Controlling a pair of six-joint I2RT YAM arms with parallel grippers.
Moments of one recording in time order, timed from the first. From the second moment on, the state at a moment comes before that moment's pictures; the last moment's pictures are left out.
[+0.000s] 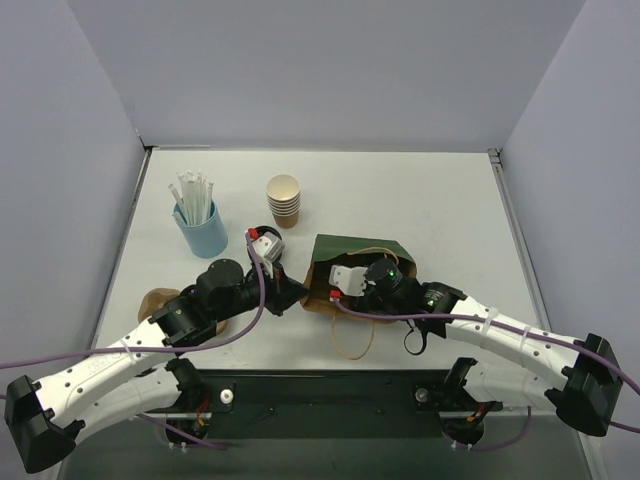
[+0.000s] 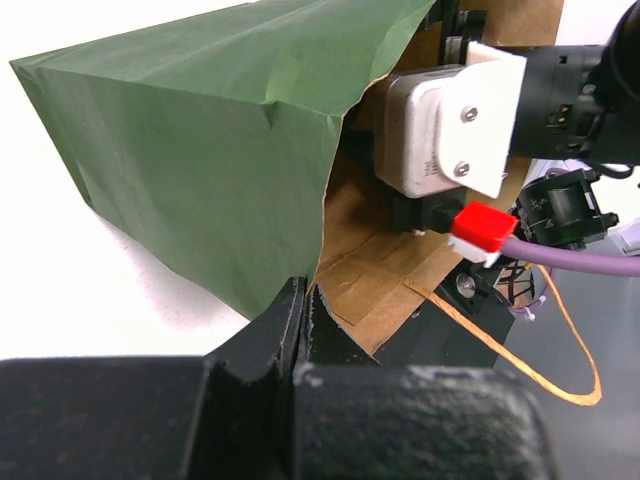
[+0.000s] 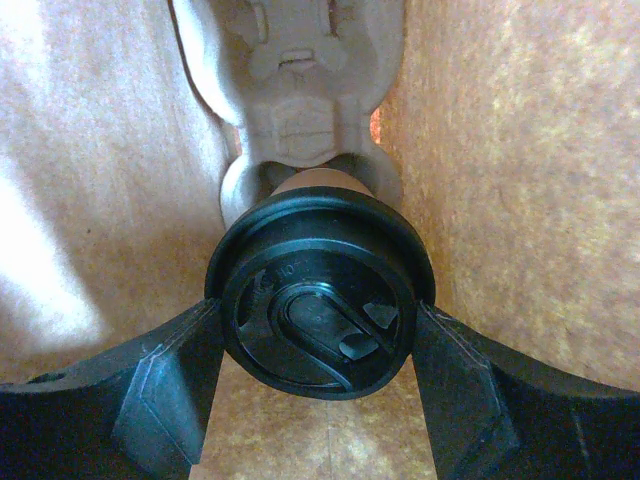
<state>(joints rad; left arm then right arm) -0.90 0.81 0.65 -0.11 0.11 -0.48 0.93 1.06 0.71 -0.40 0.41 -0.77</state>
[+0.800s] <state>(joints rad) -0.90 0.77 0.63 -0.12 0.13 -0.54 0.92 1.13 0.63 -0.14 0.45 -0.80</state>
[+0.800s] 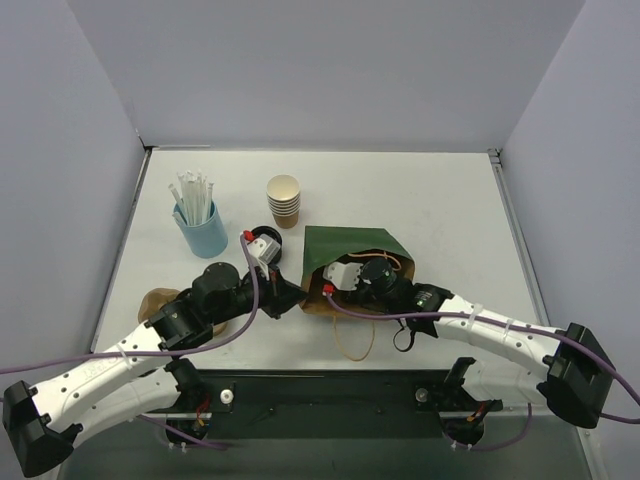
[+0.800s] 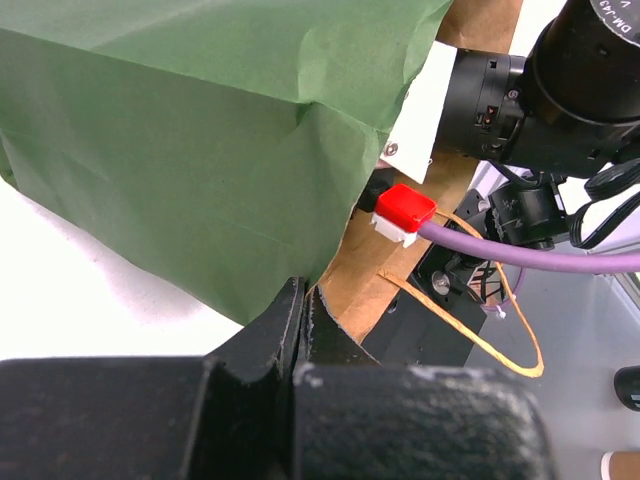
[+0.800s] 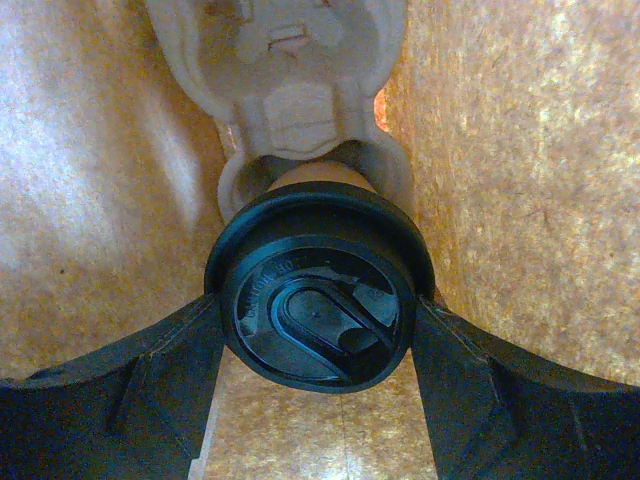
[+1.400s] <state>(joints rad) -0.90 0.80 0.63 -0.12 0.12 -0.61 0.92 1.06 0.63 -0.19 0.46 -0.79</state>
